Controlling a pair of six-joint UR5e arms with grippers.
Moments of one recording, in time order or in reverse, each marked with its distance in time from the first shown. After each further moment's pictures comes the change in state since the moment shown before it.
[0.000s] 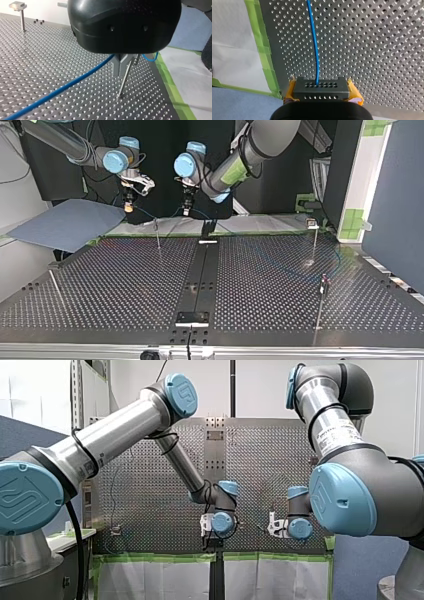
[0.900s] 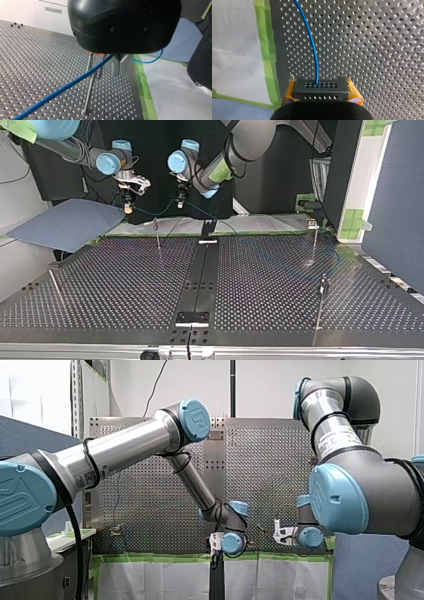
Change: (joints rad) left arm -0.054 -0.164 0.132 -0.006 -0.020 -0.048; right arm -0.102 0.082 -0.031 -0.058 -0.202 -0.053
